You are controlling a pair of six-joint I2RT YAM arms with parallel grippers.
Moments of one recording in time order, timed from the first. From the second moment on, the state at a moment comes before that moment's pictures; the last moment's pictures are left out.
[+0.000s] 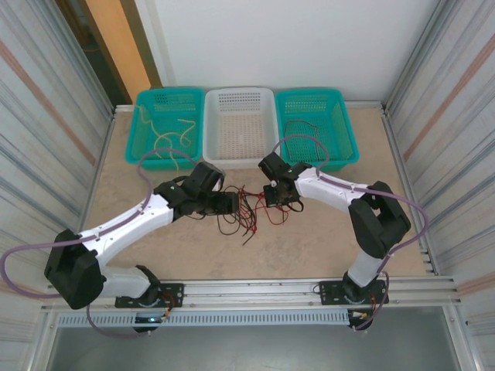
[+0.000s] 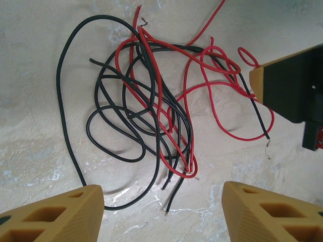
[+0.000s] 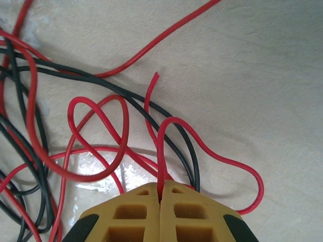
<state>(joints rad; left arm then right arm) -0.73 1.29 0.95 -0.63 0.09 -0.67 0.71 1.70 1.15 -0.70 0.10 0.49</state>
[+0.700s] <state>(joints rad) -0.79 1.26 1.00 -0.39 0.17 -0.63 0.82 1.14 1.26 -0.76 -0.02 0.58</state>
